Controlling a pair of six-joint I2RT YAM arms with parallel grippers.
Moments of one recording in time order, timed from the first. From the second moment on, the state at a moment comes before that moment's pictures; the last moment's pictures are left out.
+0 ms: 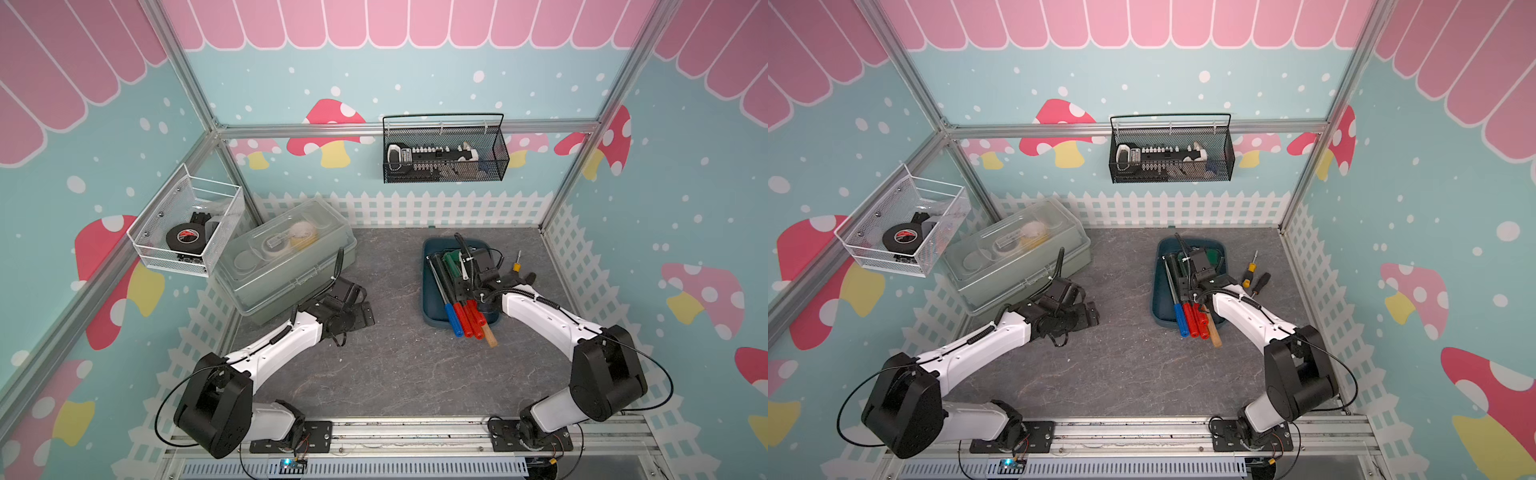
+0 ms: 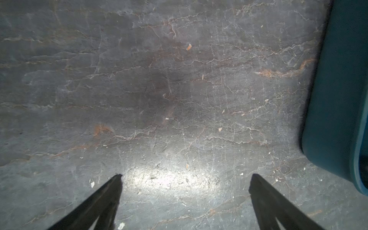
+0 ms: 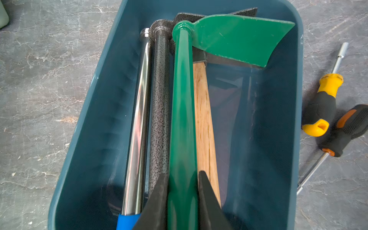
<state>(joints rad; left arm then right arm) -0.49 1.36 0.85 -0.56 -0.06 -0.70 0.42 1.53 1.09 -0.45 0.18 0.22</state>
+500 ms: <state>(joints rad) -0.49 1.35 0.85 -0.57 -0.07 -0.70 0.43 1.57 1.09 -0.40 0.20 0.23</state>
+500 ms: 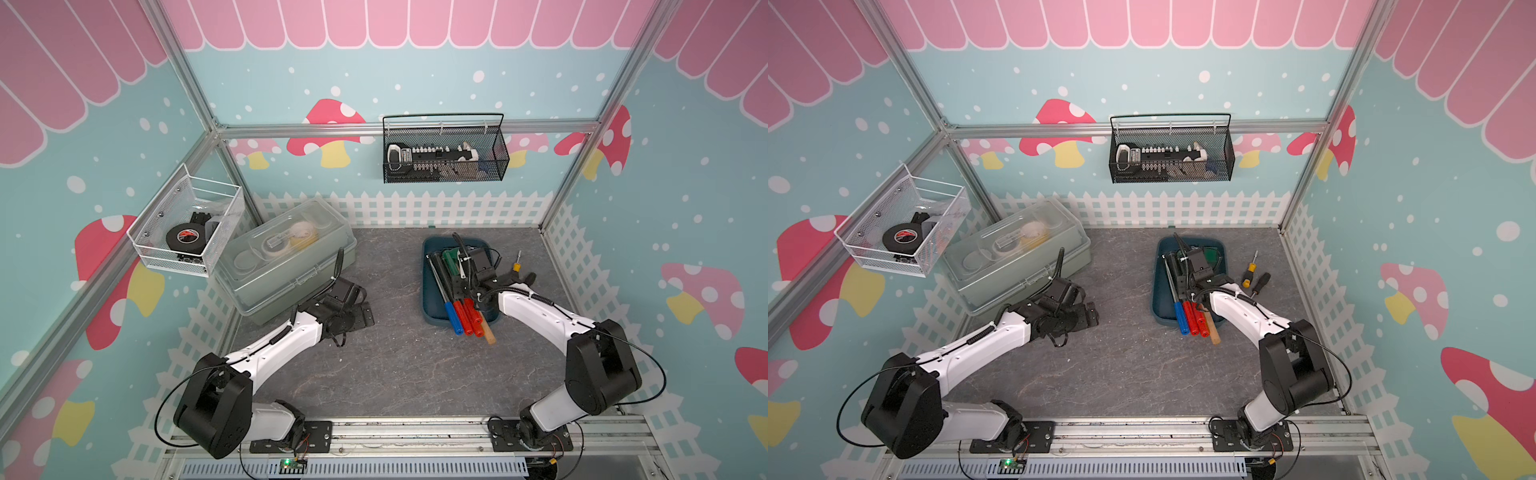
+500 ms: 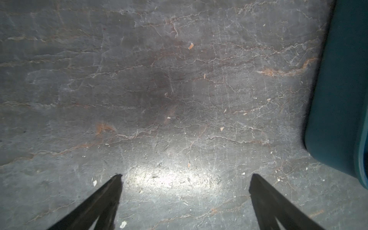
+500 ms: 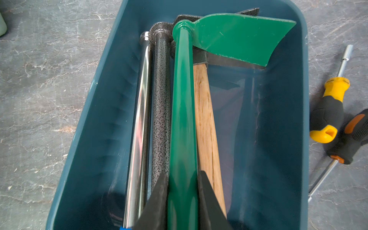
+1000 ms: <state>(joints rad) -0.49 1.35 0.85 -0.59 -0.08 -0.70 0.43 1.60 1.10 -0.37 0.20 0.23</state>
